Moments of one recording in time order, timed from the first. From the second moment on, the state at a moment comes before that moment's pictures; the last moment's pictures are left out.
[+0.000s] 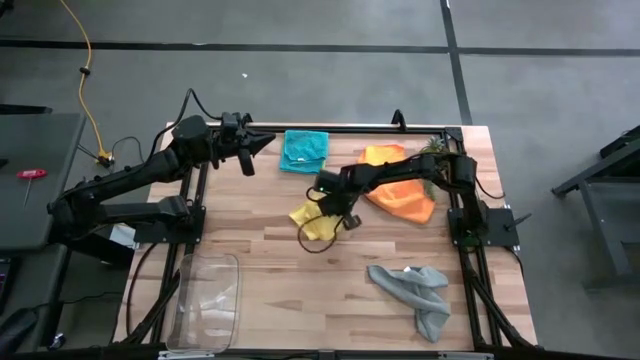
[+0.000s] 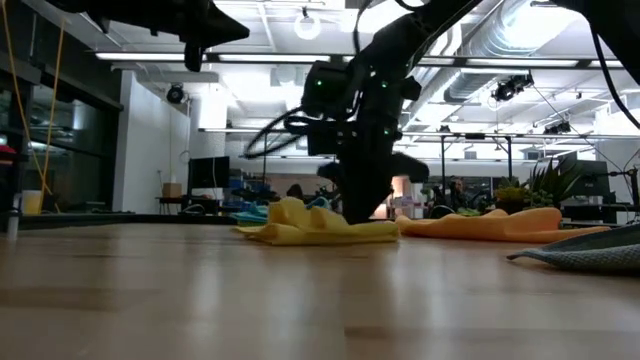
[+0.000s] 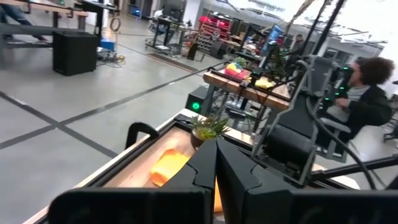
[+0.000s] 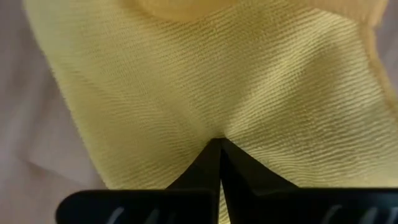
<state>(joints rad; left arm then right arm) 0.67 0.87 0.68 0.14 0.22 -0.26 -0.16 2.06 1.41 -0.64 -0.10 -0.67</state>
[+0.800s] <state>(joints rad) 0.67 0.88 0.68 0.07 0.14 -0.26 -0.14 1.78 1.11 -0.29 -0.24 0.35</state>
